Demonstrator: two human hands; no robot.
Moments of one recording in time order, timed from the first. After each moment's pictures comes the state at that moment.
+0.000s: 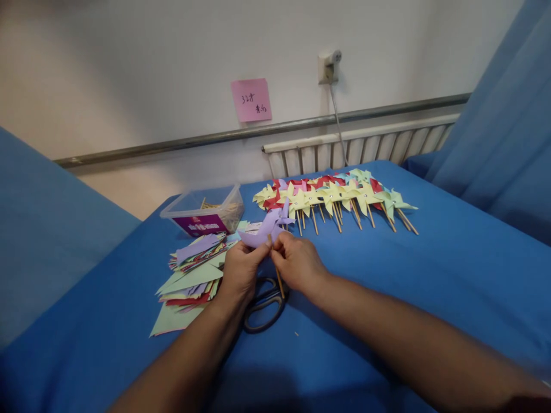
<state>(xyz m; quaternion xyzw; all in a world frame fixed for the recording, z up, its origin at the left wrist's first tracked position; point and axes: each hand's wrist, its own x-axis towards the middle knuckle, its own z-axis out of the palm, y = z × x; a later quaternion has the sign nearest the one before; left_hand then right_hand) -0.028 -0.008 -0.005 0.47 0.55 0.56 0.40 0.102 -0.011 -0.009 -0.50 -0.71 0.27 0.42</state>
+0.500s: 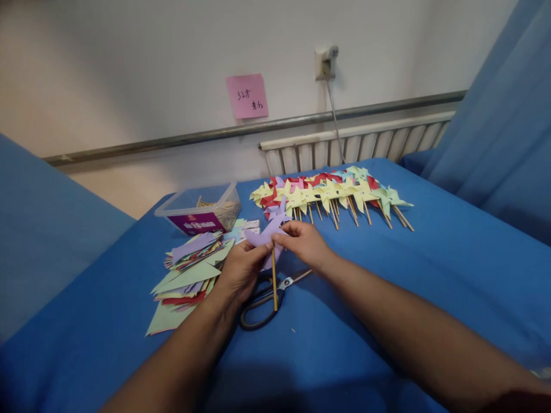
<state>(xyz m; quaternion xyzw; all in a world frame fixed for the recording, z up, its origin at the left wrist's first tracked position) -0.022 -0.015 0.004 0.39 0.47 0.53 0.59 0.124 0.010 0.000 -0.37 -0.53 0.57 0.50</state>
